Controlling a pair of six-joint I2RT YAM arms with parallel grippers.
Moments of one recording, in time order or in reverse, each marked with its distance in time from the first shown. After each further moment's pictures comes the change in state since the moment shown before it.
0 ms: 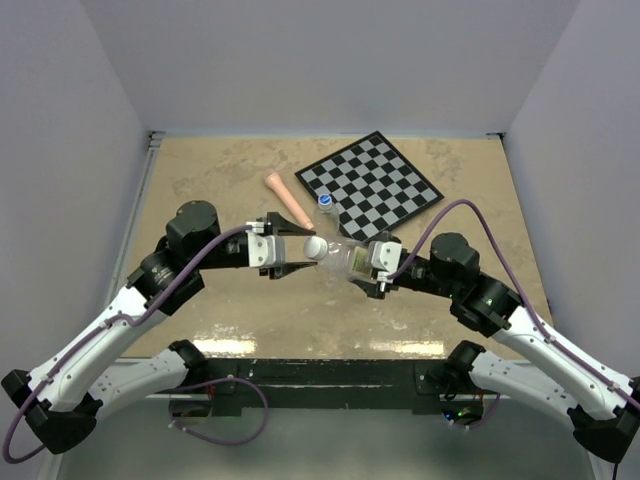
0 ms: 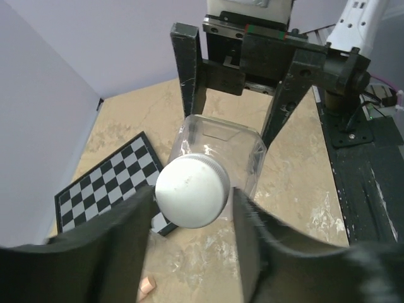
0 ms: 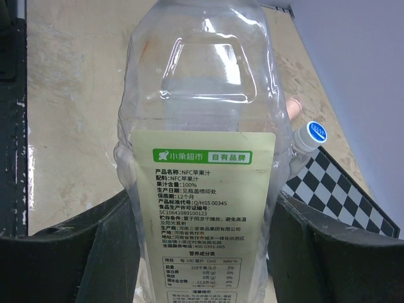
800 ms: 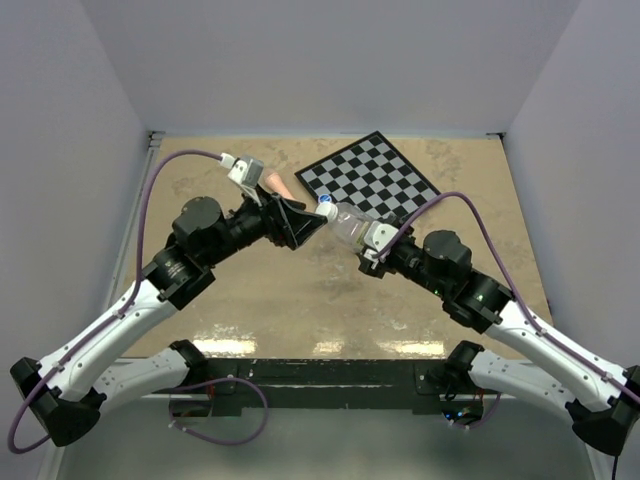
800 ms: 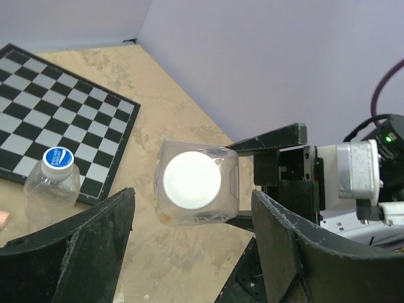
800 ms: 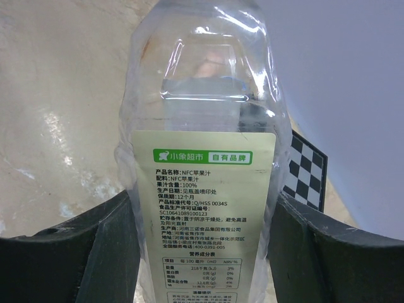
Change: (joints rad) left arm -0.003 0.035 -0.033 0.216 -0.509 -1.001; right arm 0.018 0.050 0.000 0.080 0.364 -0.001
